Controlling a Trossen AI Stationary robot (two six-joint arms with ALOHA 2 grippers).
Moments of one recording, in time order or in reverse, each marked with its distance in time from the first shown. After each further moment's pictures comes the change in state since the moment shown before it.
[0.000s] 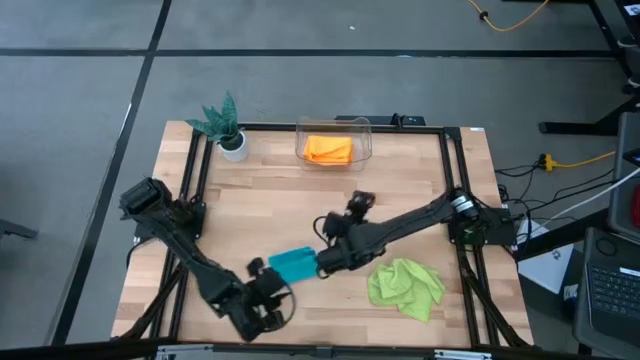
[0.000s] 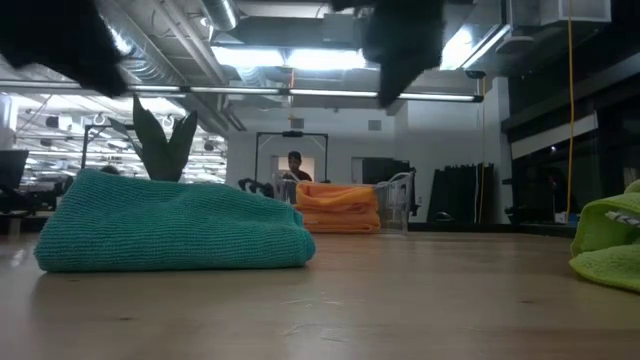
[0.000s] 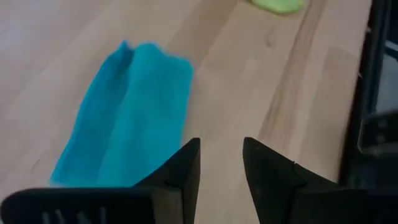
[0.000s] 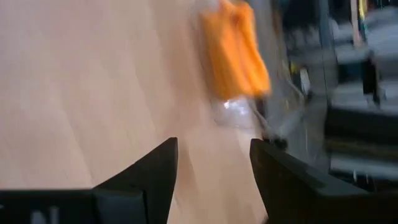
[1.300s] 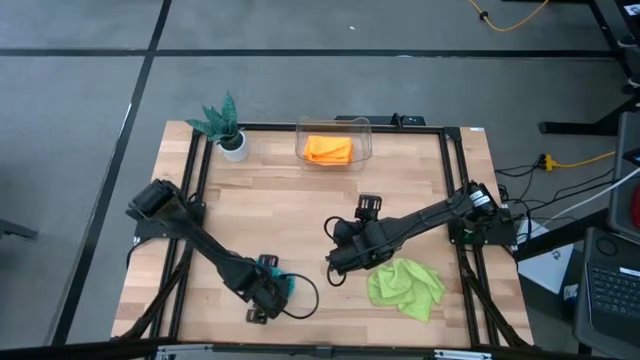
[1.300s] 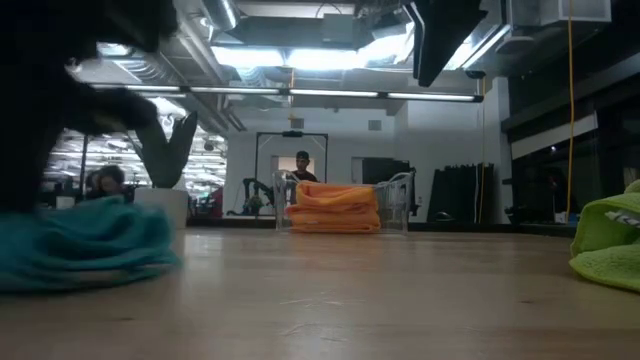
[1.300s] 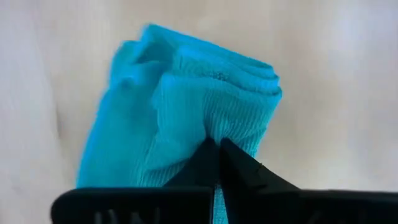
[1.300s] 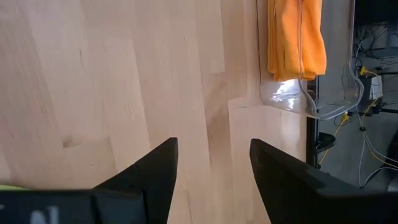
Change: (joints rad) left arm 0.164 0.093 -0.007 -0.110 0.548 0.670; right arm 0.026 -0.133 -0.044 -0.007 -0.265 -0.130
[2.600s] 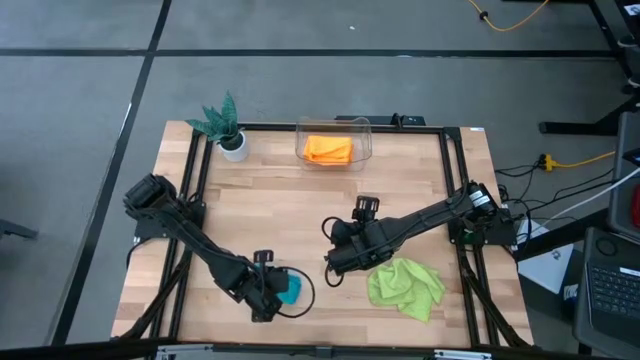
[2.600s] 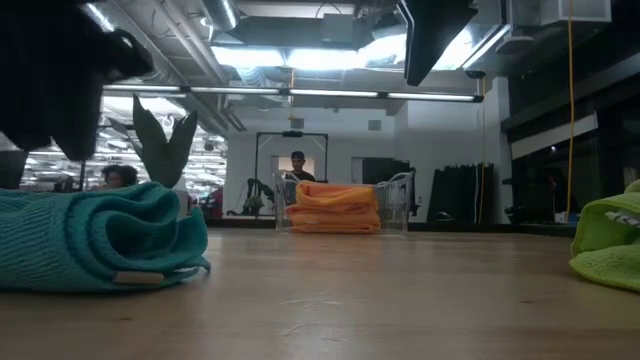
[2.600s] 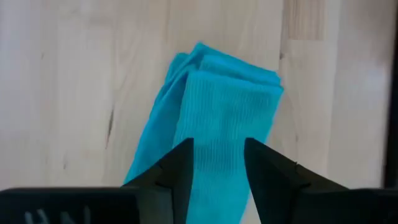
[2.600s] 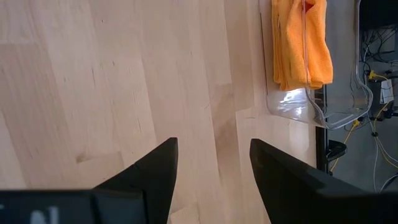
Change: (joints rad) left arm -0.028 -0.080 0.041 -0.053 -0.133 -0.187; right arm 0.000 0.001 0.000 0.058 0.000 0.001
